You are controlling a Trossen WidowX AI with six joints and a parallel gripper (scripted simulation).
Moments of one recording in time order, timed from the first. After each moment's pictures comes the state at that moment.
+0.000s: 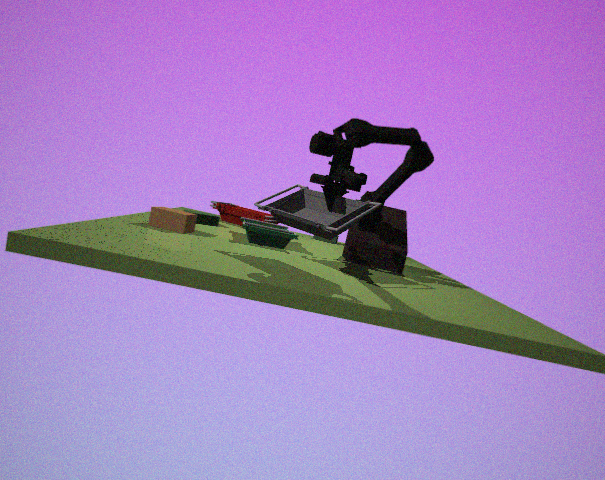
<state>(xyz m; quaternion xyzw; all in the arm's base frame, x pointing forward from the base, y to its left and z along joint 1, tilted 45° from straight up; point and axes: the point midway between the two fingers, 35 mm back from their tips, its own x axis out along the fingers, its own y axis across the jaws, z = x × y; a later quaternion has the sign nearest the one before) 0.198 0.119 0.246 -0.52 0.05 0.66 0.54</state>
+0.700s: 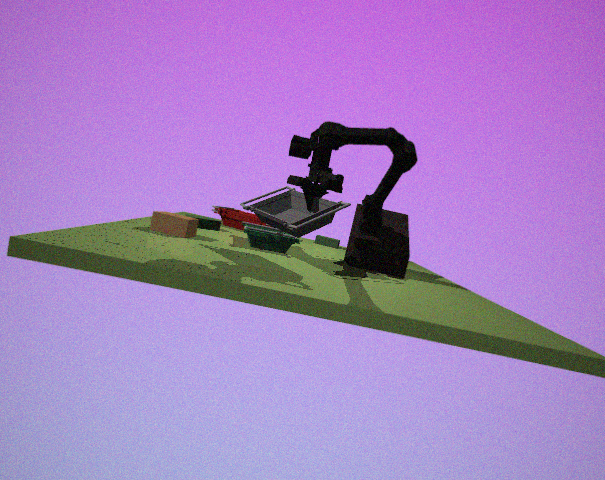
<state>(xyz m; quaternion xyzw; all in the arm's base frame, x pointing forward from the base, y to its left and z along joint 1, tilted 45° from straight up) 0.258 0.075 0.208 -0.47 0.12 0.66 0.58</state>
